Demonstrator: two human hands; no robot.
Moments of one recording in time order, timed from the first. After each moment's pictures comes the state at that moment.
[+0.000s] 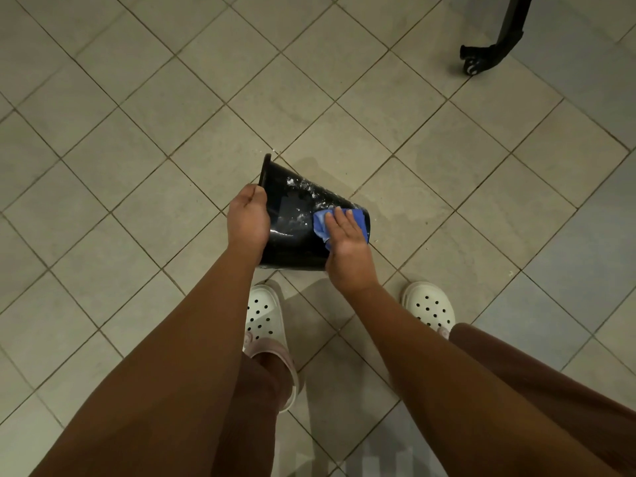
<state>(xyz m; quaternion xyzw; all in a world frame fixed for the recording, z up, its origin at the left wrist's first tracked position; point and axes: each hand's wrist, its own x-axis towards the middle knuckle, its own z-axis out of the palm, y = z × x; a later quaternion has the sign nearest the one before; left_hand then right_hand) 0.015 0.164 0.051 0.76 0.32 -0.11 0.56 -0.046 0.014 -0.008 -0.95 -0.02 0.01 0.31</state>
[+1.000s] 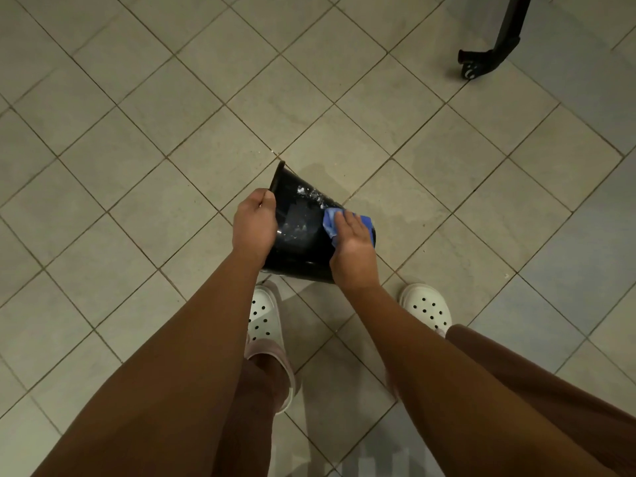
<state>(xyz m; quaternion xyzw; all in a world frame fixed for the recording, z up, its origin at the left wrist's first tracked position) 0.013 0.158 0.045 0.81 0.28 -0.13 0.50 -0.042 0.010 -0.004 -0.94 0.04 0.02 0.33</state>
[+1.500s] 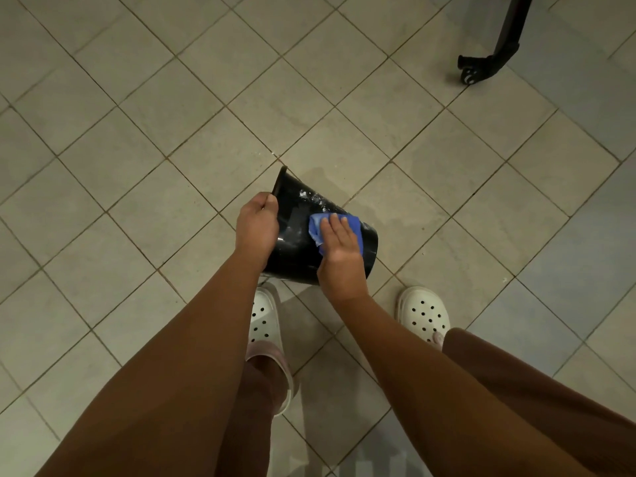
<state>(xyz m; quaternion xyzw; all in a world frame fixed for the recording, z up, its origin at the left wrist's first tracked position) 0.013 0.152 0.052 0.78 0.32 -0.14 0.53 -0.053 0.027 -0.006 -0.95 -0.01 -0.02 0.31</state>
